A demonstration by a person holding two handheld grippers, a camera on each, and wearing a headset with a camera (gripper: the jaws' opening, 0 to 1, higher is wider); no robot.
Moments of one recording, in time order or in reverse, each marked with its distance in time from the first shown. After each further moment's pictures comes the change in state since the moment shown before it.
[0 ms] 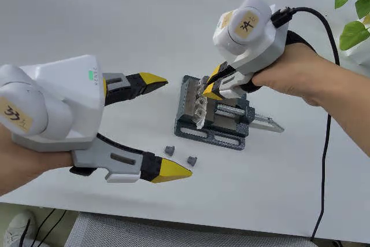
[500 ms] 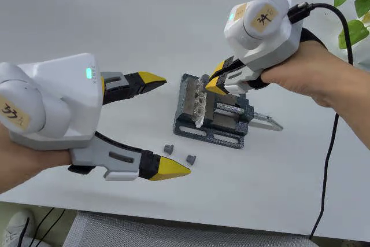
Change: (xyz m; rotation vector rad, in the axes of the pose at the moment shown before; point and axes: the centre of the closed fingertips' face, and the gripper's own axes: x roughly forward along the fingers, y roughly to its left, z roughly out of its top) left arm 0.000 0.000 -0.002 -0.003 0.004 -0.005; right arm -0.017 -0.001 0.003 0.022 -0.071 -0.011
